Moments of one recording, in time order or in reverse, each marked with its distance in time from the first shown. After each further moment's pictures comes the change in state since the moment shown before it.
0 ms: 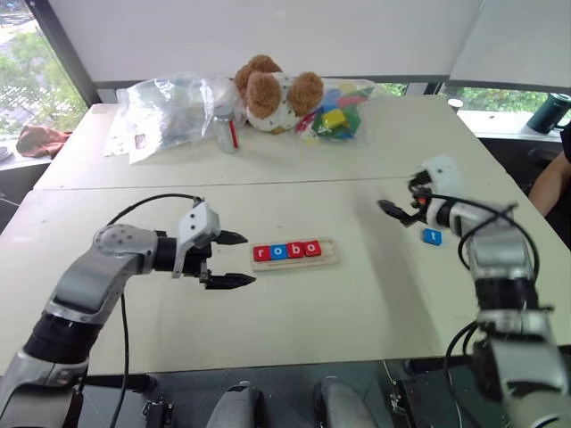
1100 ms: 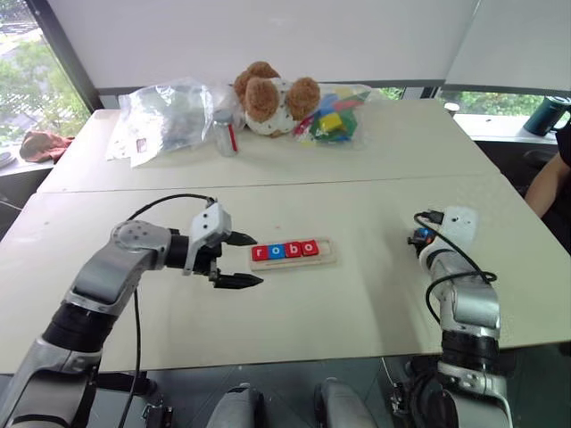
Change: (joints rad) left arm -0.008 0.004 -0.056 0.076 0.036 -0.041 -0.023; right arm 0.193 0.157 0.044 -0.137 0.148 0.077 -0.324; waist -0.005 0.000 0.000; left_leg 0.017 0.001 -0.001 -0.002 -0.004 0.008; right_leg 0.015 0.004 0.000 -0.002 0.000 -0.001
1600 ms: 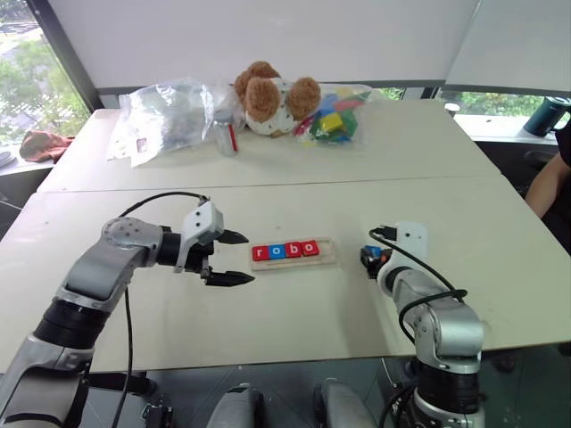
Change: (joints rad) left arm -0.016 0.018 0.002 0.041 0.014 -0.028 -0.019; right arm 0.071 0.160 0.149 -0.292 0.048 0.303 -0.041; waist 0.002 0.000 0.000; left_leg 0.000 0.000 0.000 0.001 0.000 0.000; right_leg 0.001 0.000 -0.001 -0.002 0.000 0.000
